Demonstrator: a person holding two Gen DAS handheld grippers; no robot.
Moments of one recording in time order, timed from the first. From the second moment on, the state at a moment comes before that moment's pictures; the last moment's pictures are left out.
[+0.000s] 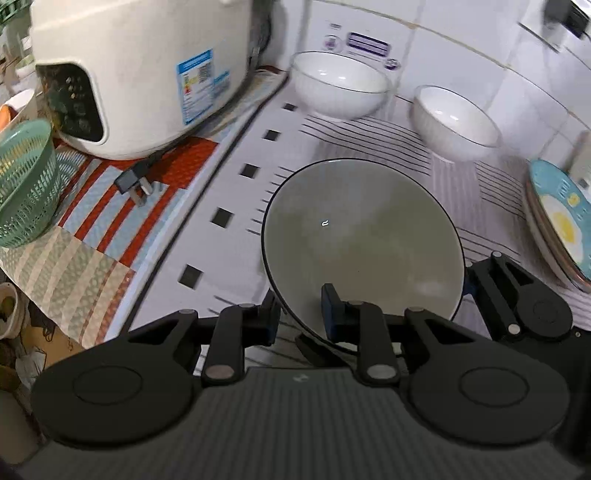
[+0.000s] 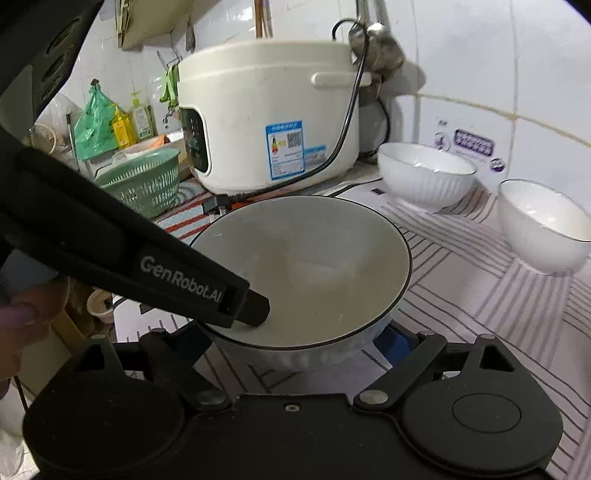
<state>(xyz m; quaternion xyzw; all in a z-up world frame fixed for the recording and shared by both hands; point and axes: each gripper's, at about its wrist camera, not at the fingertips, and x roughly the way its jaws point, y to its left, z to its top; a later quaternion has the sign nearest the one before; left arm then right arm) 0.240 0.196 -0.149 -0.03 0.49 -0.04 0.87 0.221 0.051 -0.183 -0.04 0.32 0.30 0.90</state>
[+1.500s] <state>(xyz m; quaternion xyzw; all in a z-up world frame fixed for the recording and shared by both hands) 0.211 0.024 -0.147 0.10 0.53 -0.16 0.83 0.115 -0.100 -0.183 0.02 0.35 0.13 0.93</state>
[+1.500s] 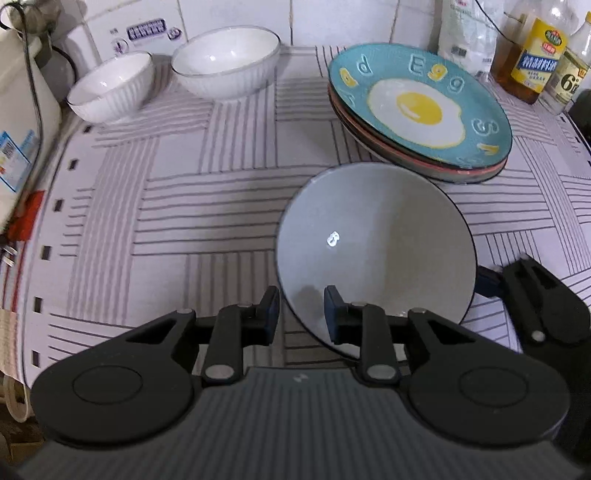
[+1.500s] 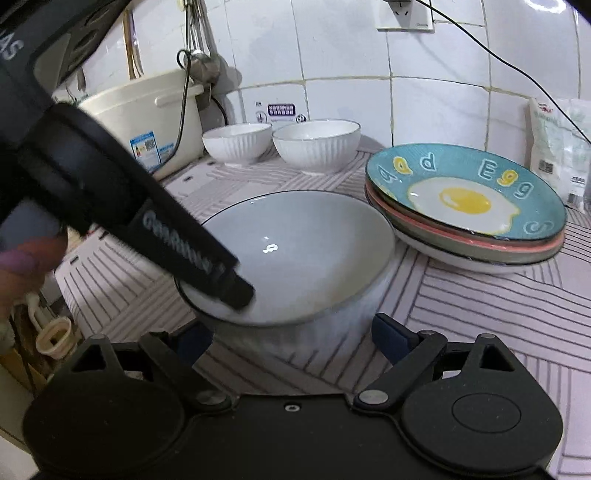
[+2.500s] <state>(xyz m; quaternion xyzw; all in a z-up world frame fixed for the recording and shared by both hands) 0.240 0.083 -0.082 0.04 0.49 -0.13 0.86 0.136 -0.170 -0.072 0.10 0.31 0.15 0.93</state>
